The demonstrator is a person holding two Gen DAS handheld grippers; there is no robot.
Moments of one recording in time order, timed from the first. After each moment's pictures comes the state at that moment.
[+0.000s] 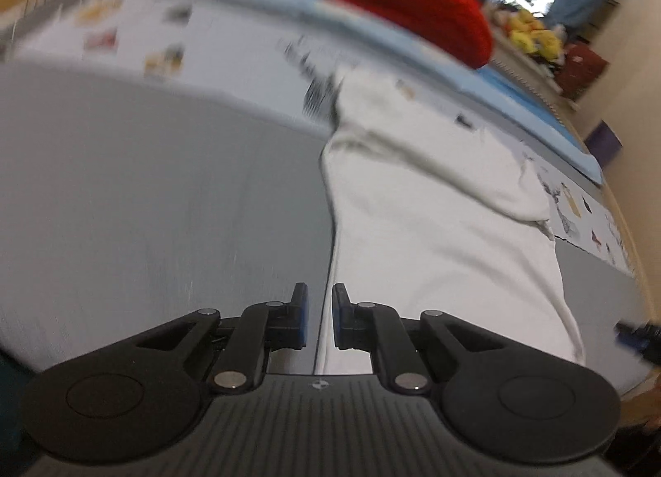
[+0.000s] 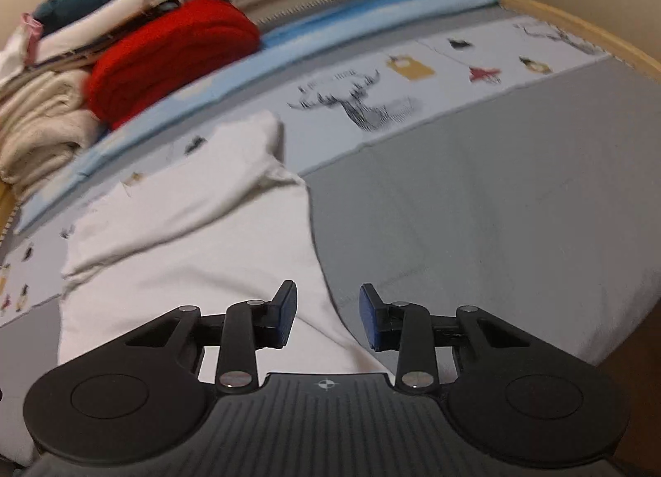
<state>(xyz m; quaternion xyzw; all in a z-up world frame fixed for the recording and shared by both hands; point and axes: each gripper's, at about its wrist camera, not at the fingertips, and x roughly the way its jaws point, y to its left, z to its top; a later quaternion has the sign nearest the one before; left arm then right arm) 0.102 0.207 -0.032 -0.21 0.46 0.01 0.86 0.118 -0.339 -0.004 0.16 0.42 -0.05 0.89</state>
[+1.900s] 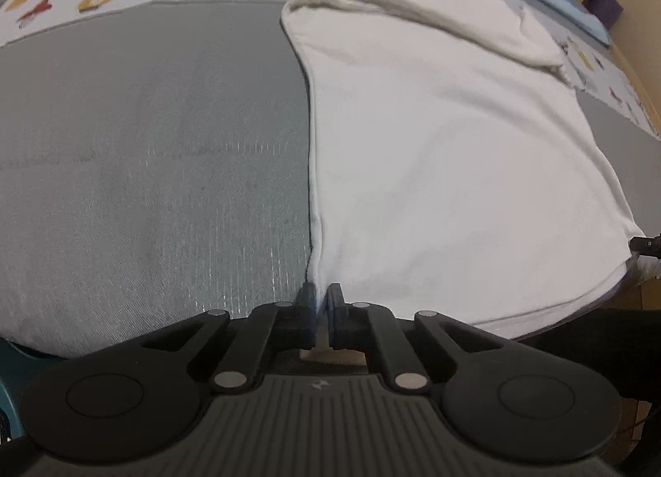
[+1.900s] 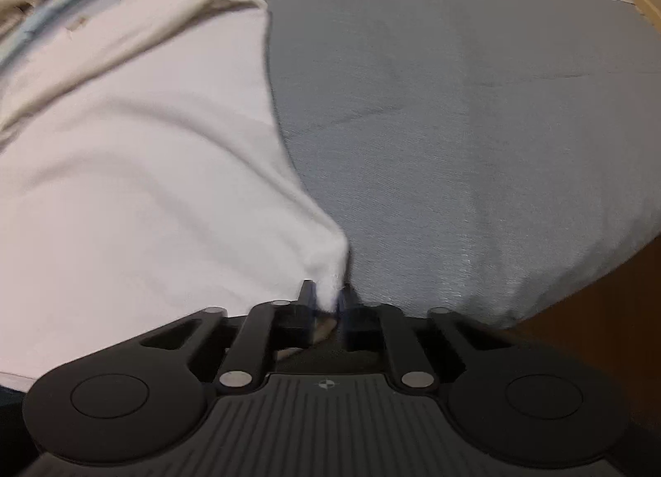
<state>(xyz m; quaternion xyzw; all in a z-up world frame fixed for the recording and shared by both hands) 0.108 0.172 -0.079 -0.08 0.57 -0.04 0.81 0.126 -0.327 -0.075 0.08 0.58 -0.06 0.81</state>
